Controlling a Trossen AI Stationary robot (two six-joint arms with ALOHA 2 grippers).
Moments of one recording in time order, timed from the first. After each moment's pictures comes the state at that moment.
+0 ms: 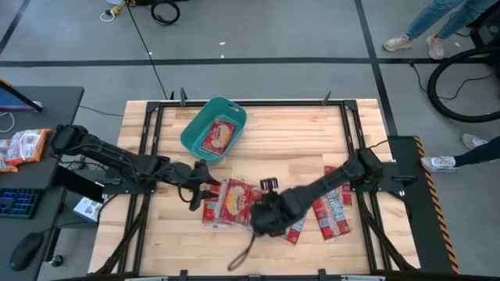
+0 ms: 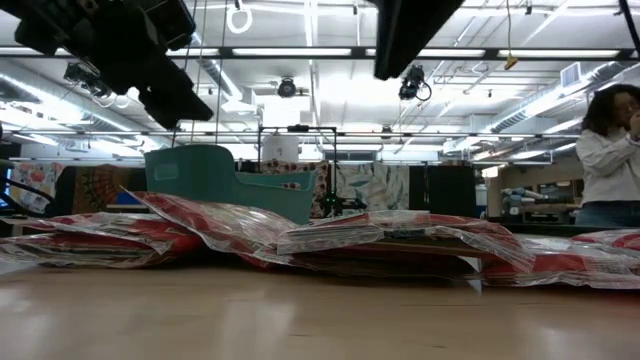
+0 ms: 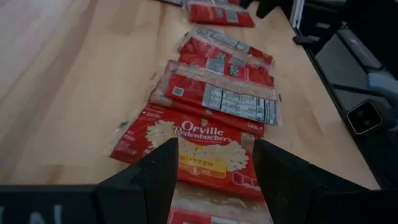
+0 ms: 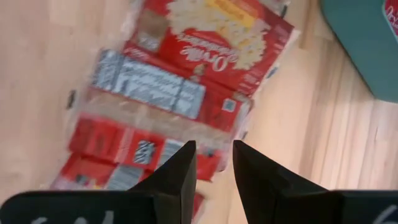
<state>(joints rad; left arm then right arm) -0.26 1.09 0.47 0.13 -0.09 -0.30 0.46 2.07 1.90 -1.23 0.39 0.26</state>
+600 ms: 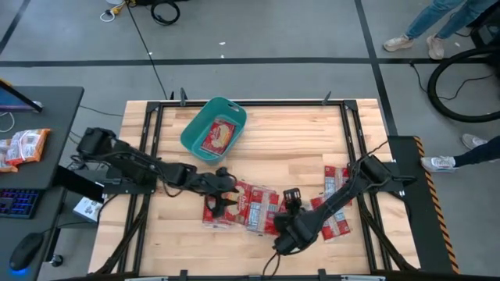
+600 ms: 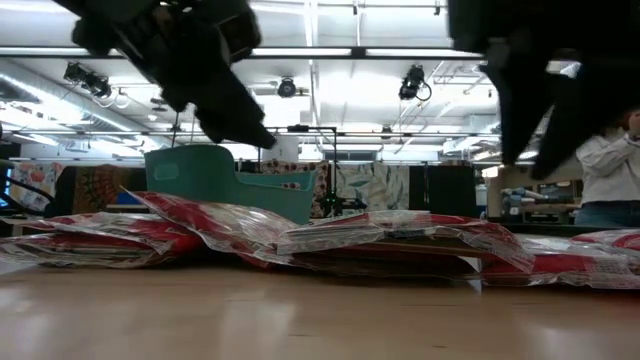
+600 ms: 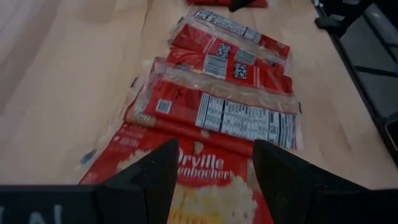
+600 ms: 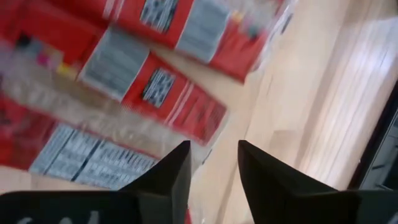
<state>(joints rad) -0.27 1.50 0.71 0.19 -0.10 -0.30 0.62 2.07 1.57 -1.31 0.47 0.48</state>
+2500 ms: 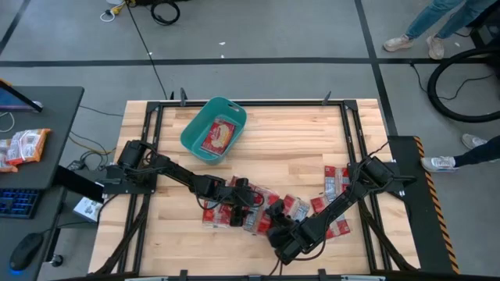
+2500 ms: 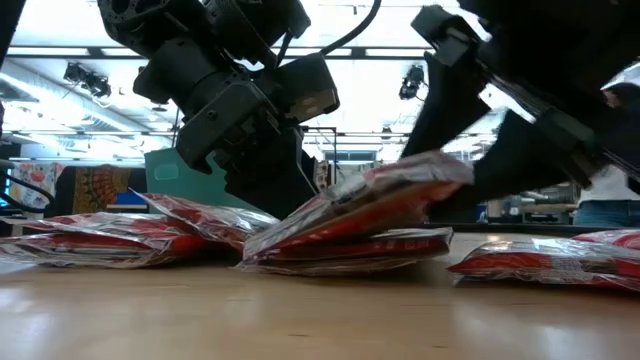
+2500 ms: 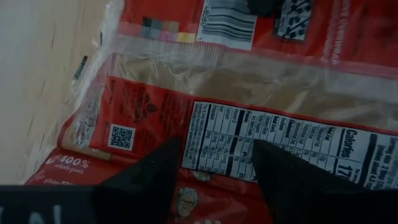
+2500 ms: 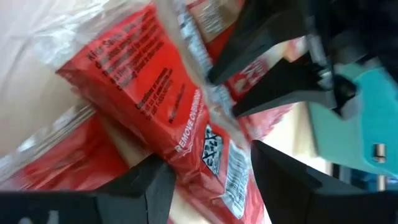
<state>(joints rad) -0.28 1.94 0.97 0.19 -0.08 -0.14 0.66 2.06 1.33 -0.56 0.84 0.02</state>
